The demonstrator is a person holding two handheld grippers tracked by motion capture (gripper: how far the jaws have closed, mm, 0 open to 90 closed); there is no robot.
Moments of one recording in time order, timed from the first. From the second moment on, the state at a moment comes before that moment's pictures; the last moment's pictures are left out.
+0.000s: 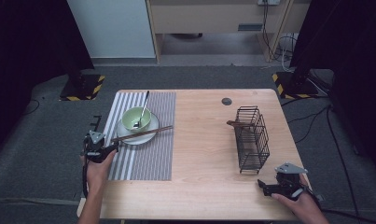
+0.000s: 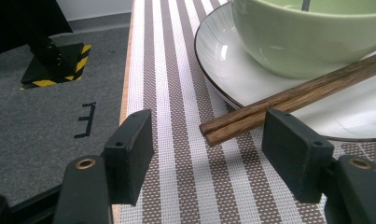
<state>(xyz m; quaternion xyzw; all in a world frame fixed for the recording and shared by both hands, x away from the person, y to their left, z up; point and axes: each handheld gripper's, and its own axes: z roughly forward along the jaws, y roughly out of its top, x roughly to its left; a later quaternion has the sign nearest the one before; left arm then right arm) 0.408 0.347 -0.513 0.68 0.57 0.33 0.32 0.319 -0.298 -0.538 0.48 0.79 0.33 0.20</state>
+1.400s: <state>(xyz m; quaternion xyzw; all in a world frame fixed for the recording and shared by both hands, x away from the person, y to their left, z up) 0.421 0.352 -0.520 0.68 0.58 0.34 0.31 0.319 -0.297 -0.538 0.48 0.79 0.33 0.20</state>
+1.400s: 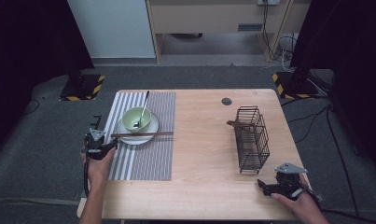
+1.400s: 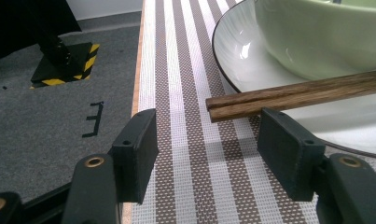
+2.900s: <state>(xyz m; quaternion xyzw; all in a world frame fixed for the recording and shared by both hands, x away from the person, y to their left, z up) 0.408 0.339 -0.505 0.69 0.56 0.29 0.37 0.320 -0.297 -0.538 0.48 0.79 0.33 0.20</state>
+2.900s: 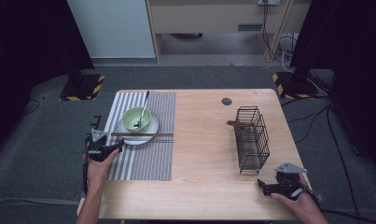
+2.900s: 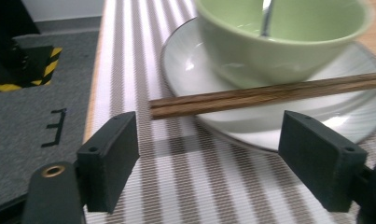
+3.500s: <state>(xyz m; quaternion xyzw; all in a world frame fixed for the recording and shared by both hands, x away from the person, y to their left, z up) 0.405 0.304 -0.489 0.71 0.53 0.24 0.40 0.320 -0.297 -0.538 0.48 0.79 0.33 0.20</state>
